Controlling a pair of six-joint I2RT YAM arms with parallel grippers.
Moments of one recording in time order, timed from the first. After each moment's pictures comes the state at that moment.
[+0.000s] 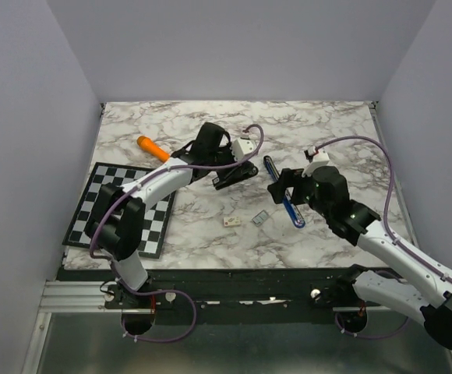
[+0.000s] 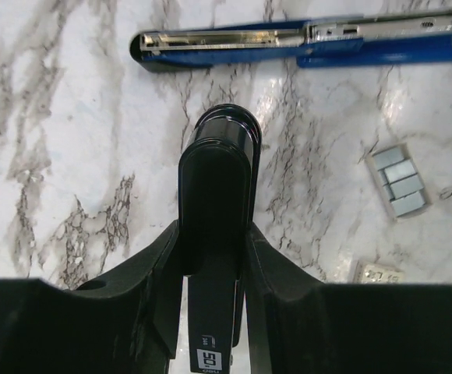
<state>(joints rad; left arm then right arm) -0.56 1.75 1.27 -0.27 0.48 0.50 0.63 0.94 0.70 -0.18 0.16 0.39</state>
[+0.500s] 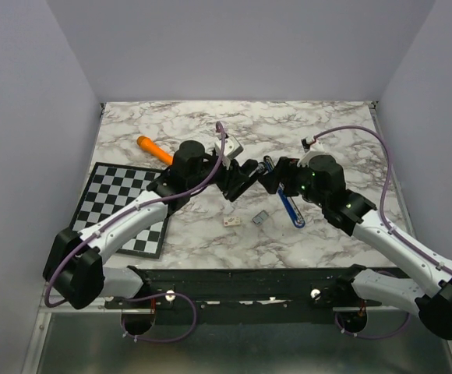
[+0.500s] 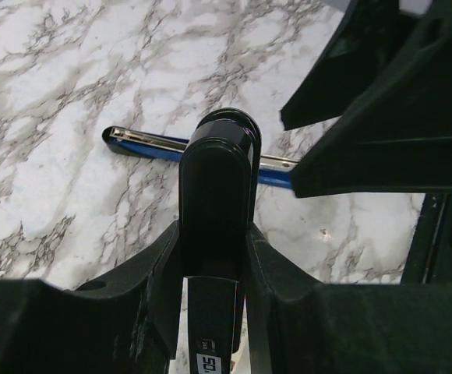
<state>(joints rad) -0.63 1.33 0.95 0.09 0.45 0.01 0.63 1.03 0.82 -0.17 0.04 0.56</state>
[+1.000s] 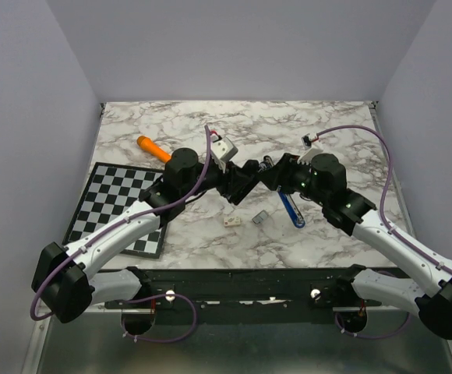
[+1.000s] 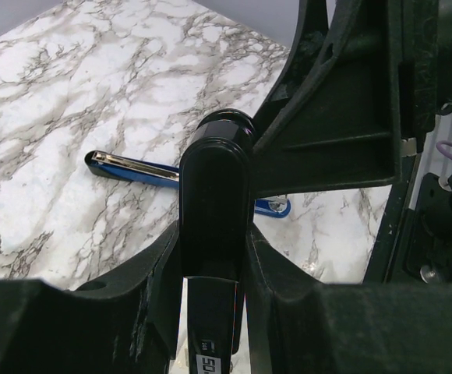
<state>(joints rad) -0.70 1.19 0.89 0.15 0.40 -0.12 0.63 1.04 0.83 -0.09 -0.03 0.66</state>
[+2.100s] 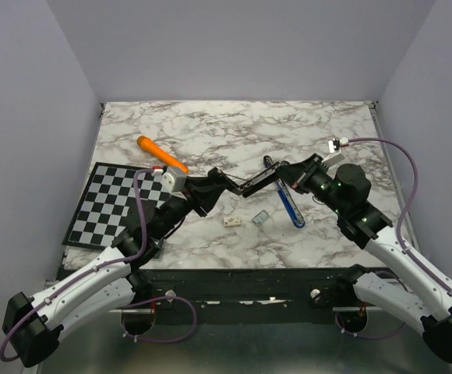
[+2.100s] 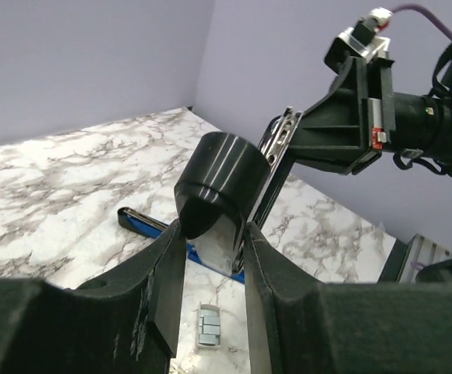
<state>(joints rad) -0.78 0.75 0.51 0.48 0.09 -0.25 0.55 0.87 0.72 0.03 -0.08 0.91</state>
